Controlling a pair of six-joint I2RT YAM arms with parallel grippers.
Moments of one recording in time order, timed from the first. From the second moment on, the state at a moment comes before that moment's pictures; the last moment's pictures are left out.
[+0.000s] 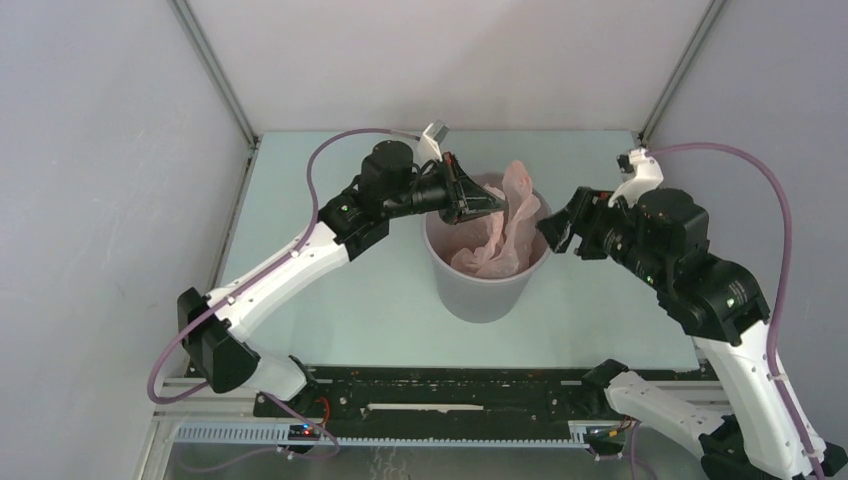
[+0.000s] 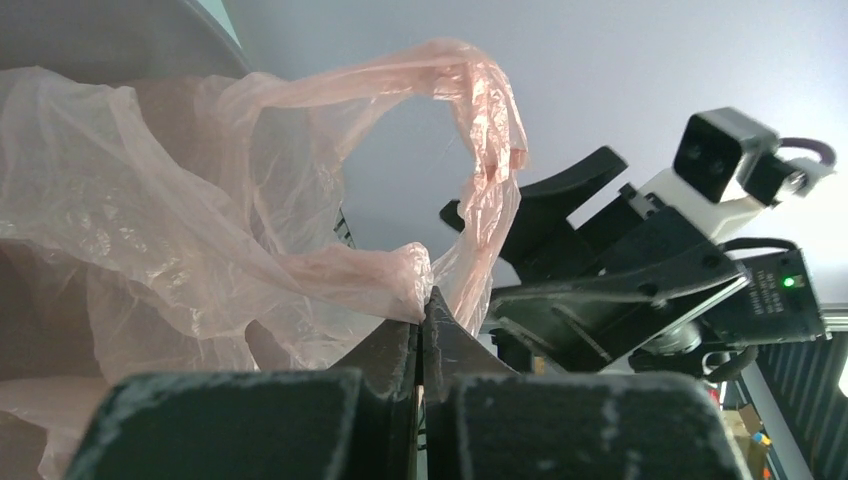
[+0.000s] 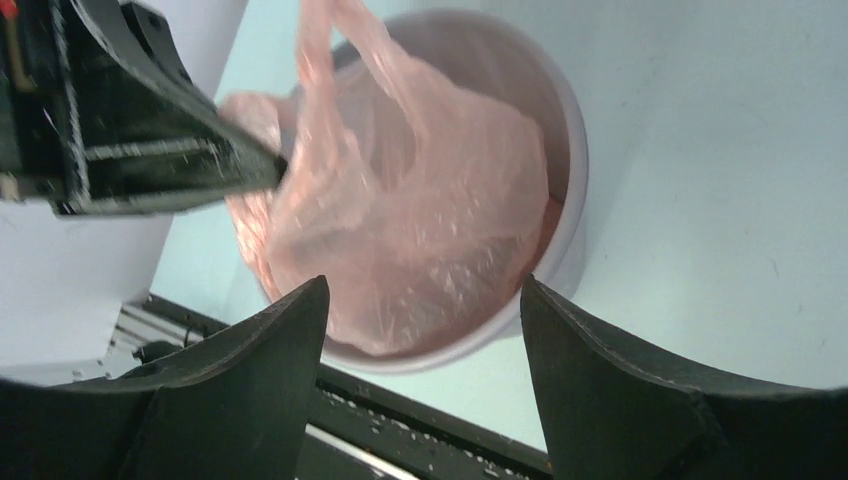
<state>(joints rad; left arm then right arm) -0.79 1.44 1.42 -0.14 0.45 -1.18 0.55 0.86 1.41 -0.96 0.08 0.50</state>
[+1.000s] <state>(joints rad) -0.54 1.24 1.33 -0.26 0.48 -1.06 0.48 0.91 1.42 -0.90 0.09 0.49</state>
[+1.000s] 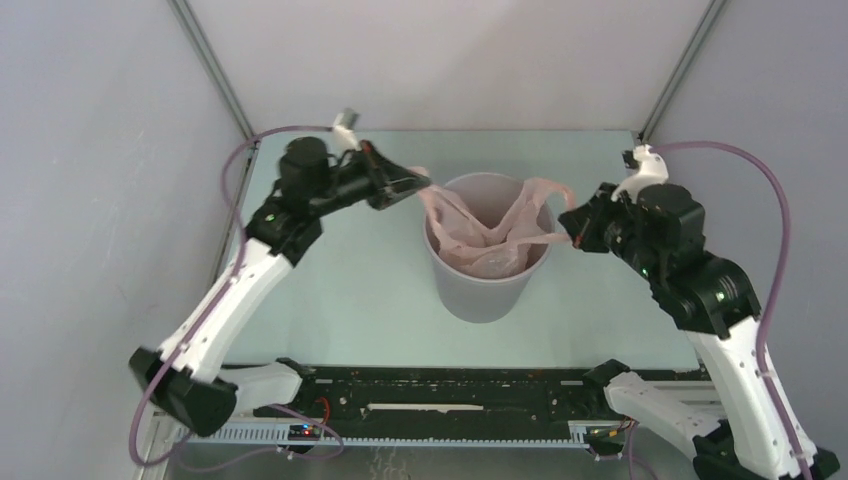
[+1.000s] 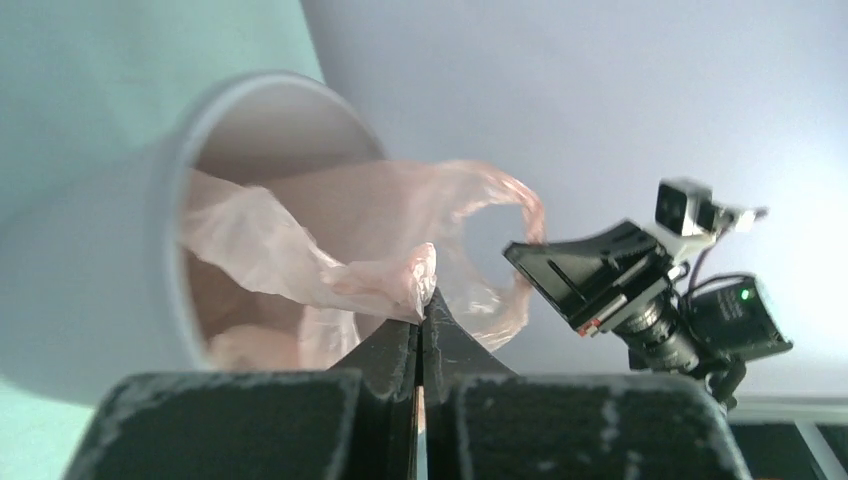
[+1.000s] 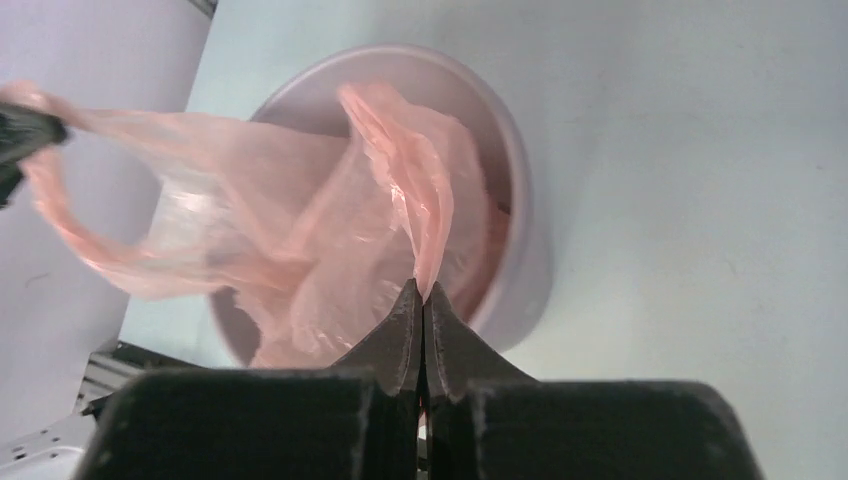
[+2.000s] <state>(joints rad) -0.22 1.09 1.26 -0.50 0.50 -0.88 0.23 0.87 1.35 -1.07 0.09 0.43</state>
